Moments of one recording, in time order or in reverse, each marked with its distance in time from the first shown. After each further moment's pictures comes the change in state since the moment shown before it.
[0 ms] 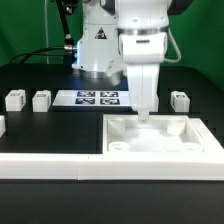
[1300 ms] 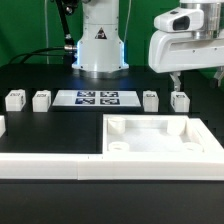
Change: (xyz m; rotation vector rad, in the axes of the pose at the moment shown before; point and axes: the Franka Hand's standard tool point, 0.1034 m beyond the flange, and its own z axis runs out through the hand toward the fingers) arm 0.100 -0.064 -0.013 0.008 -0.020 1.099
